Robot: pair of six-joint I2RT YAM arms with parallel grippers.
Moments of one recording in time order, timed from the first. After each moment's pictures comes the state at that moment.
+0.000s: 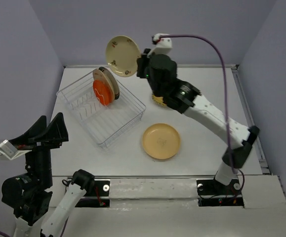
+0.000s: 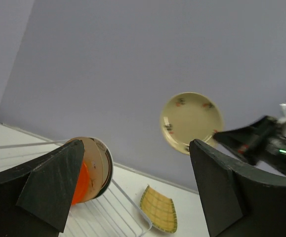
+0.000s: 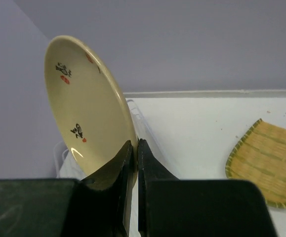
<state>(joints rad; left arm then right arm) -0.45 0.14 0.90 -0.25 -0.46 -0.37 0.91 1.57 1.85 -0.28 0.63 0.39</state>
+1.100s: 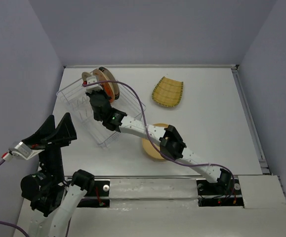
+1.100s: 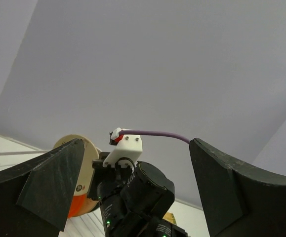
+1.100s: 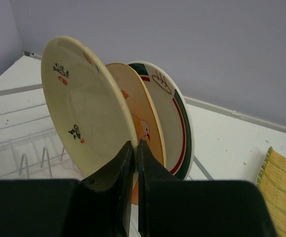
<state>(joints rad) -0.42 0.03 0.67 -0.02 -0.45 -0.36 1.12 2.70 2.64 0.20 0.98 -0.32</state>
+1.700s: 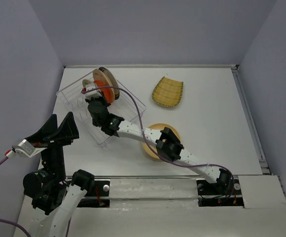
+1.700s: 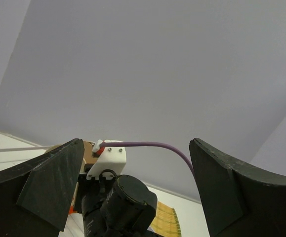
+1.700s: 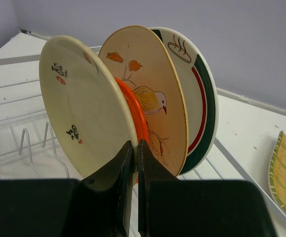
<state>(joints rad) -0.41 0.04 0.65 -0.01 -0.43 -0.36 1.13 2.76 2.62 0.22 1.02 -0.30</state>
